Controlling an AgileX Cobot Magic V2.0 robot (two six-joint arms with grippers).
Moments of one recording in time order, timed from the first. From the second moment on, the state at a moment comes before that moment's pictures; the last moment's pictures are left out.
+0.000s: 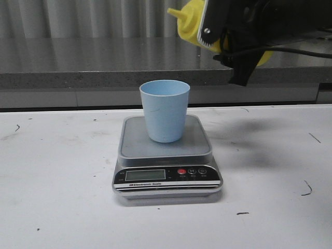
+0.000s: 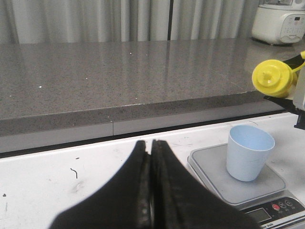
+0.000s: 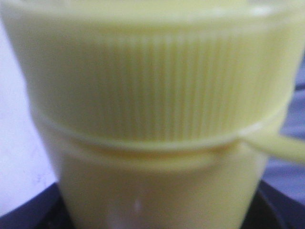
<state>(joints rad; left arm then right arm) -0.30 0.24 -0.41 0.02 0.35 -0.06 0.40 1.71 -0.94 0.32 -0.54 -1.36</state>
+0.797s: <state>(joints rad) -0.30 0.24 -0.41 0.02 0.35 -0.06 0.43 1.64 -0.82 0.85 -0.38 -0.53</state>
